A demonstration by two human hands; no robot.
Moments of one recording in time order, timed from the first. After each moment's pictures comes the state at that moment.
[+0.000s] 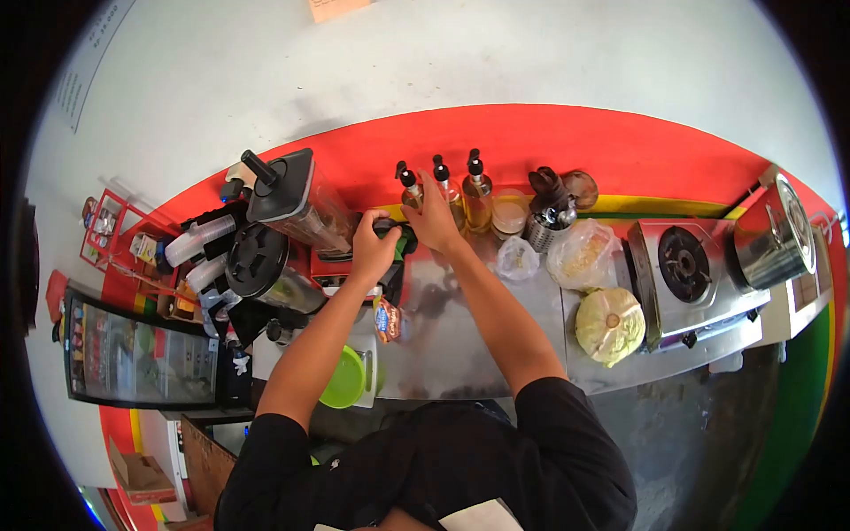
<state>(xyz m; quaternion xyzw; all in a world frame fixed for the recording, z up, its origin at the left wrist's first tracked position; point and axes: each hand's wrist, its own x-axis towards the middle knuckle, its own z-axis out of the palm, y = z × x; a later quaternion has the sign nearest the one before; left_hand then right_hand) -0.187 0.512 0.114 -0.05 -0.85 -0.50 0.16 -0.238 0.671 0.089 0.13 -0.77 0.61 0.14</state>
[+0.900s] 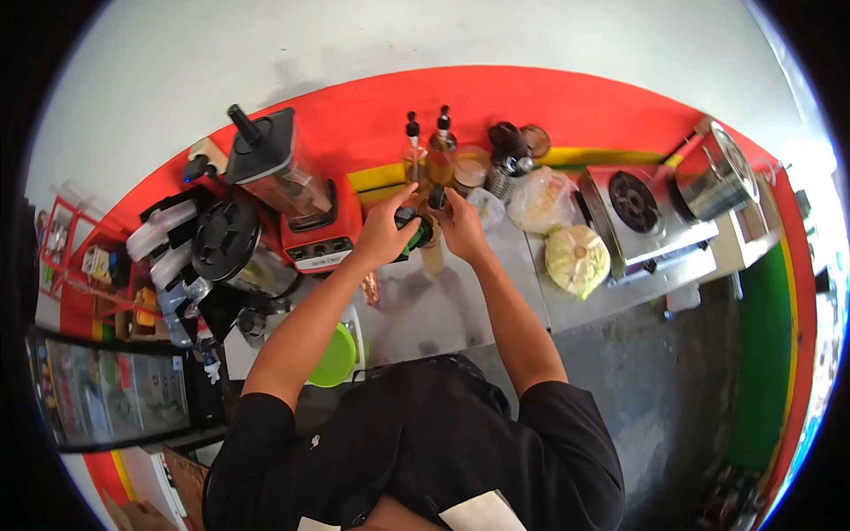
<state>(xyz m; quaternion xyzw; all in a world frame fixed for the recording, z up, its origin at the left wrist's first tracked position) -0.125 0.527 0.122 -0.32 -0.81 -0.49 0.05 -0.098 0.726 0.076 0.04 -0.80 0.57 0.15</state>
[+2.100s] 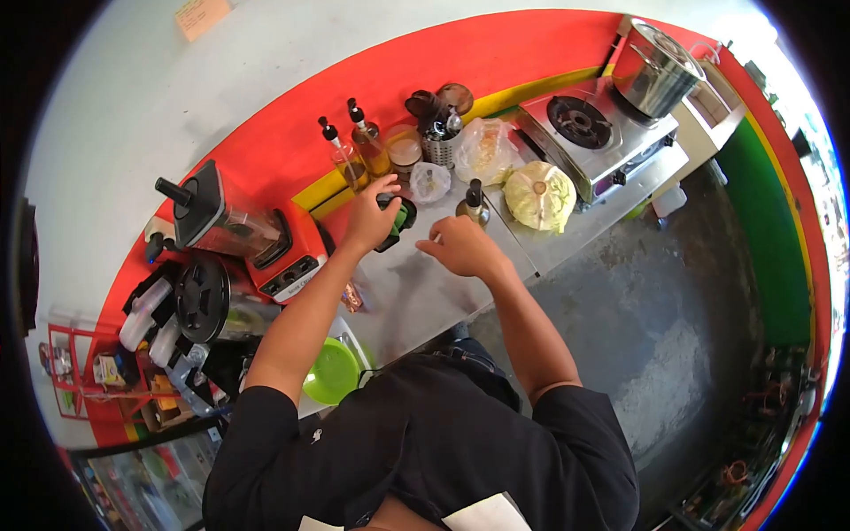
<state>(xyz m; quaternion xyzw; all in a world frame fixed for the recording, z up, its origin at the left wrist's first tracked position) -0.132 0.595 0.105 -0.35 -0.81 -0.47 -0.04 0.036 0.749 0.164 -0.12 -0.92 0.38 -0.06</state>
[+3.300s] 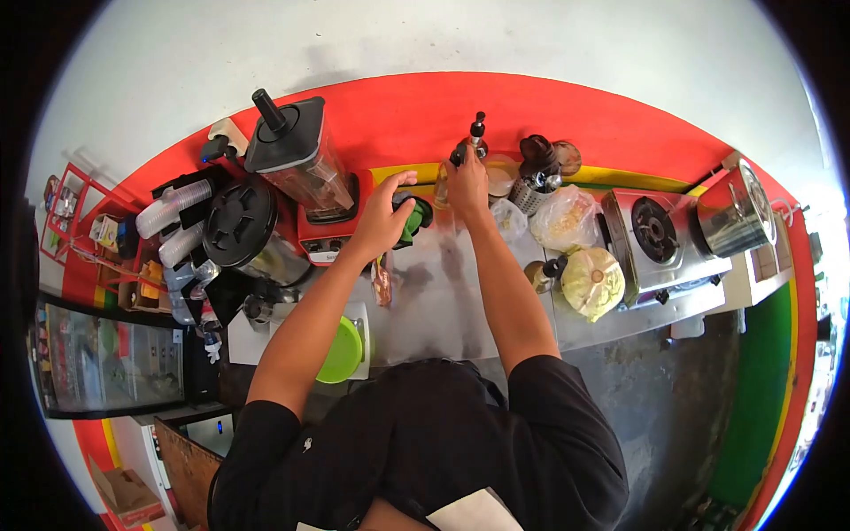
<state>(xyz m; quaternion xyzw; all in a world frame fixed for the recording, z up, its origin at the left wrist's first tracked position) -0.156 0.498 0.135 -0.28 -0.79 -0.53 0.09 -0.210 0.705 0.095 0.00 -0.87 0.41 0.27</state>
